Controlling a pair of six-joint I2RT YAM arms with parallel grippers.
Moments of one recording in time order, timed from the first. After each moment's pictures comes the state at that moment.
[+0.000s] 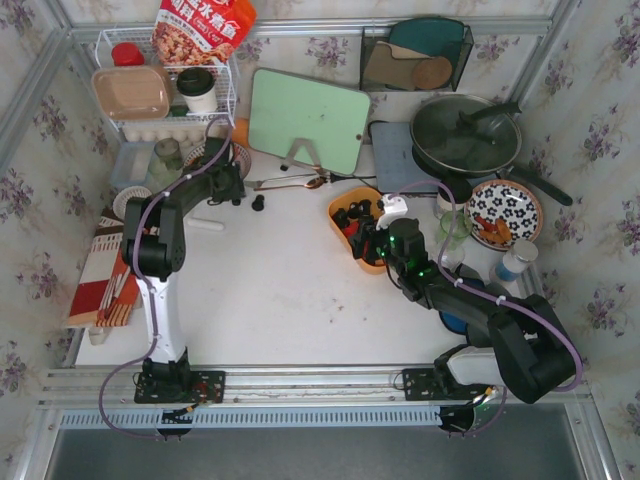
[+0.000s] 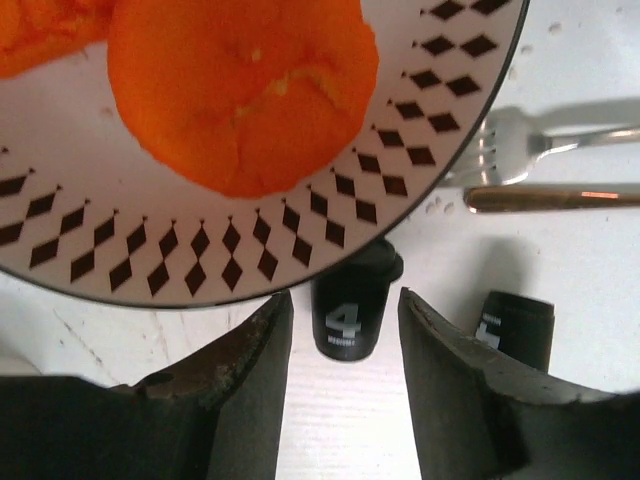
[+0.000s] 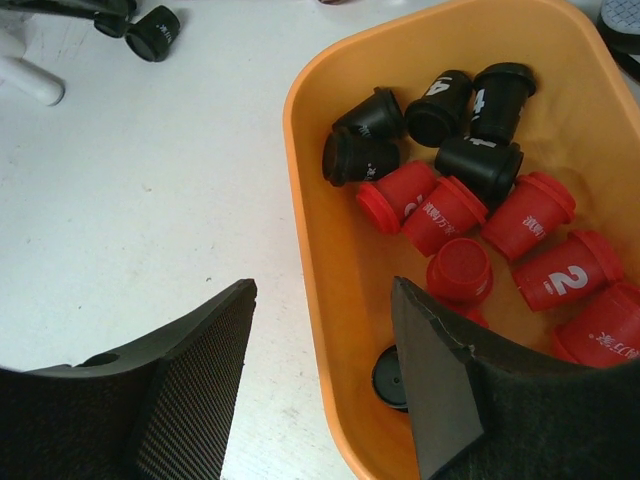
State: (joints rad) left arm -0.17 2.18 1.63 -0.36 -0.04 -0.25; right arm 0.50 1.30 0.52 0.44 0.01 0.31
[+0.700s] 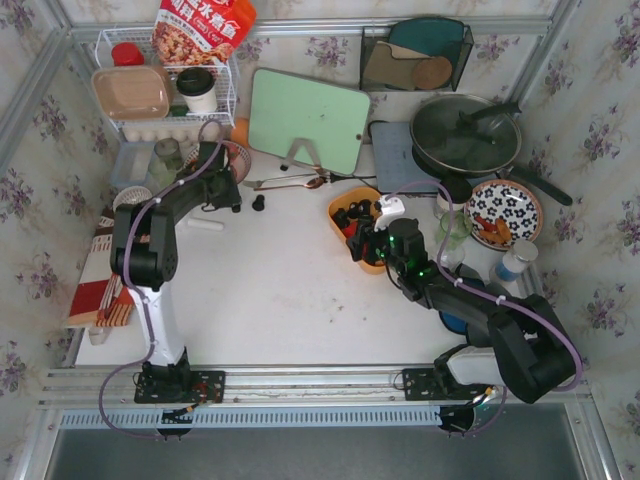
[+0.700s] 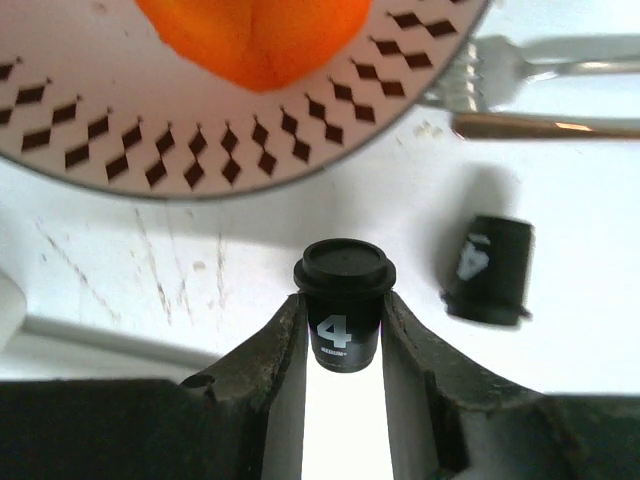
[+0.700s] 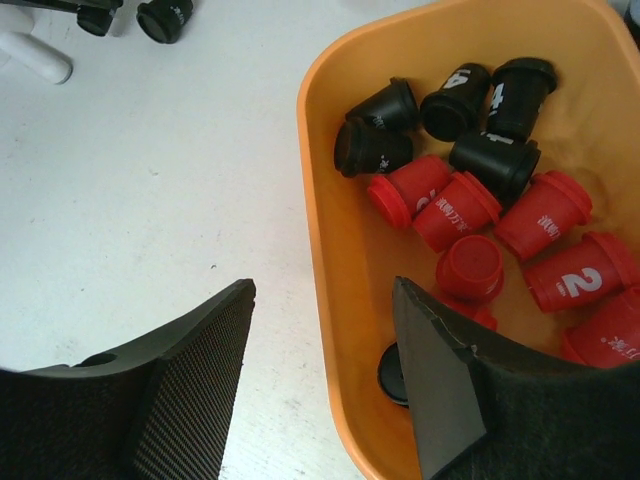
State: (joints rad) left arm -0.16 2.11 1.55 -0.37 -0.01 -0.31; right arm 0.50 1.30 0.52 0.42 -0.03 0.29
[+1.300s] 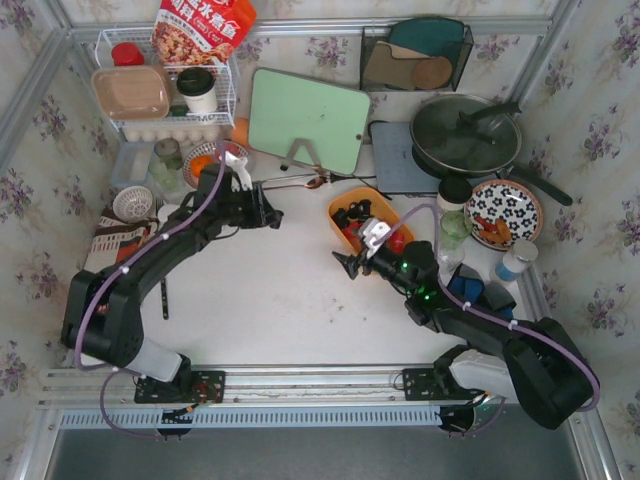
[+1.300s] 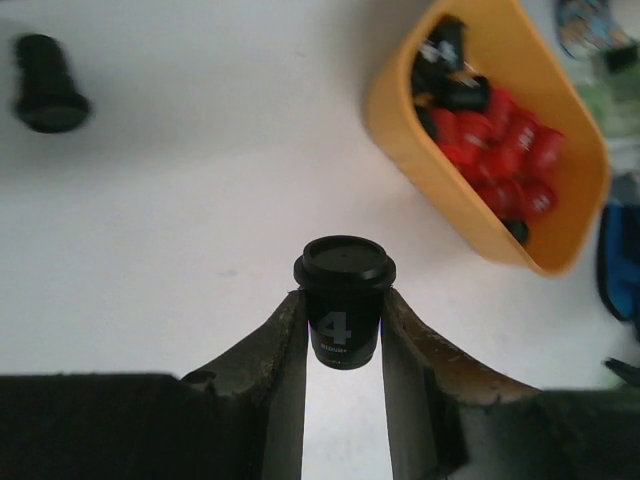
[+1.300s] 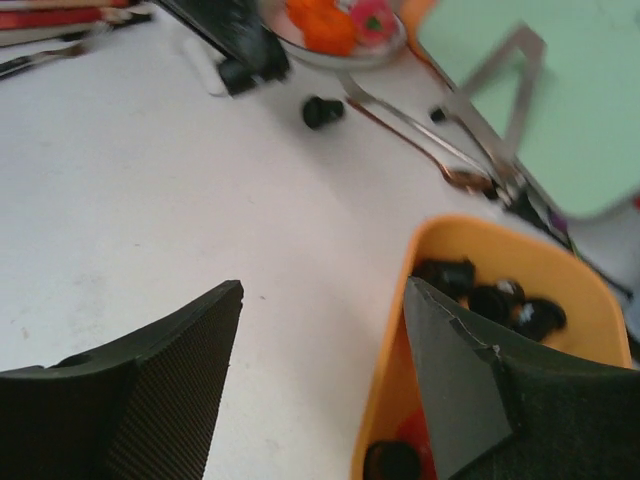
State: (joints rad) left arm -0.34 1.54 1.08 -0.16 0.36 -0.39; right arm 0.55 1.15 0.36 0.73 -0.27 -0.13
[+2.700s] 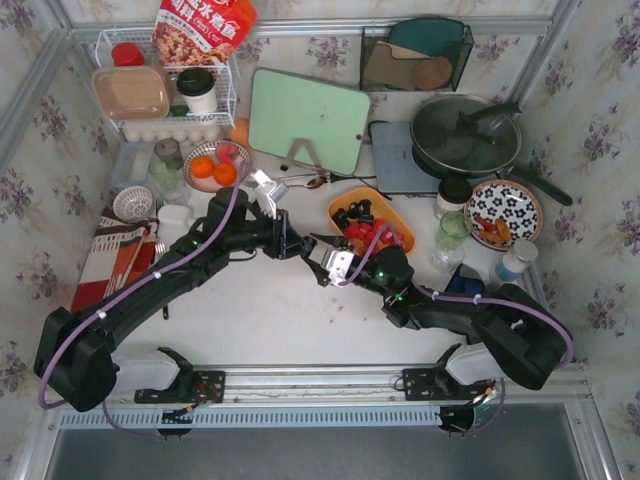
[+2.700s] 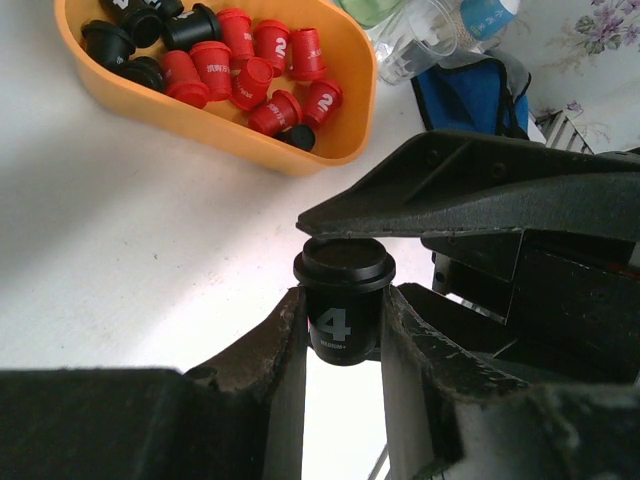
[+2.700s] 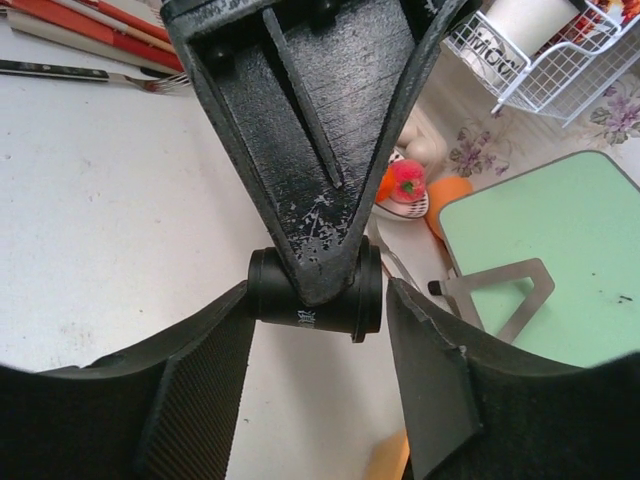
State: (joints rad) left arm -0.61 1.28 0.92 -0.07 0.54 -0.36; right arm 0.78 1.37 0.42 1.07 -0.34 -0.54
